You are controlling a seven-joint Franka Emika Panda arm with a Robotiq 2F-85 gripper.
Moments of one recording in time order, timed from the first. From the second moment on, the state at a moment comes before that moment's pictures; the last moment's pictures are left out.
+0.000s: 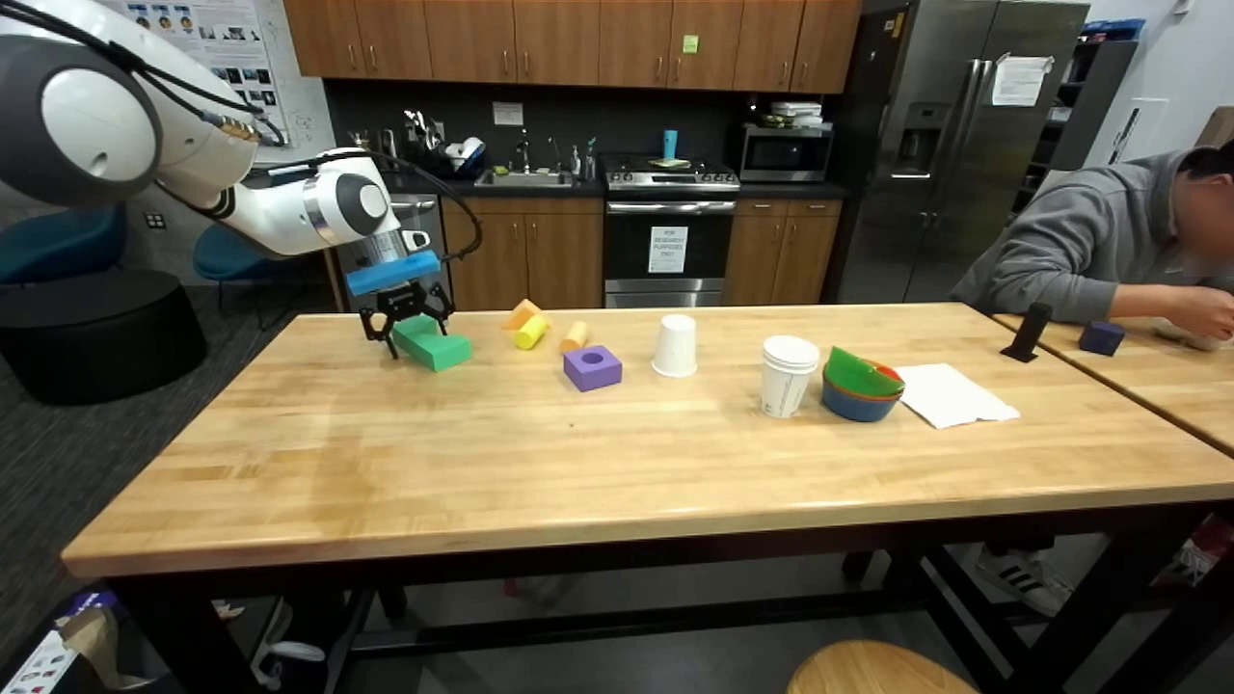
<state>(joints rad) 0.02 0.66 -0.02 -1.46 -0.29 2.09 -0.38</state>
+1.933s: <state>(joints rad) 0.02 0.65 -0.02 -1.46 -0.29 2.13 -0.37</state>
